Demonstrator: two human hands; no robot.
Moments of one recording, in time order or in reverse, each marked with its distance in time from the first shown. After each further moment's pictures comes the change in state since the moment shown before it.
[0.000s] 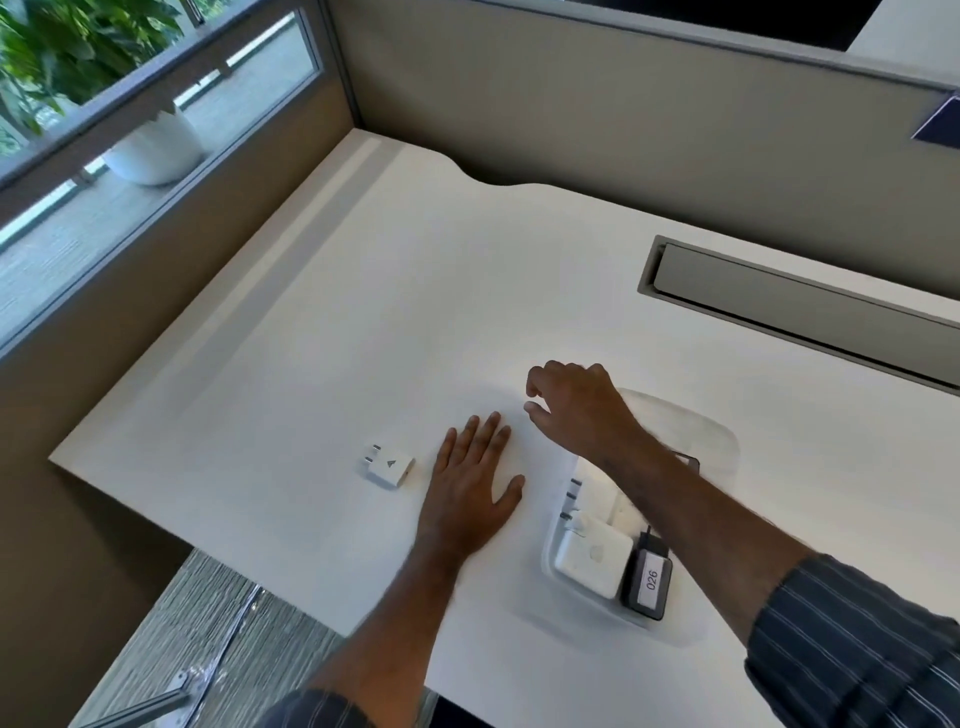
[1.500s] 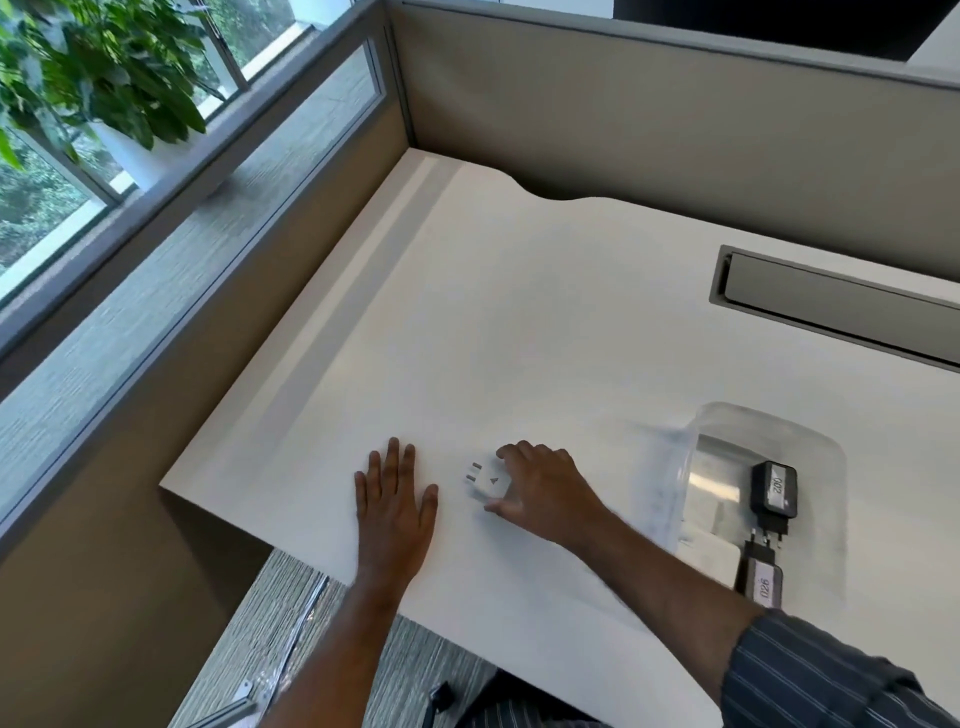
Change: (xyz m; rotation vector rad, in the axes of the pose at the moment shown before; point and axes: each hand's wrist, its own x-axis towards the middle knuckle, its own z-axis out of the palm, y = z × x) left_hand -0.066 -0.174 -0.099 0.031 -0.034 -0.355; right_hand -0.003 -0.160 0.071 0.143 -0.155 -0.029
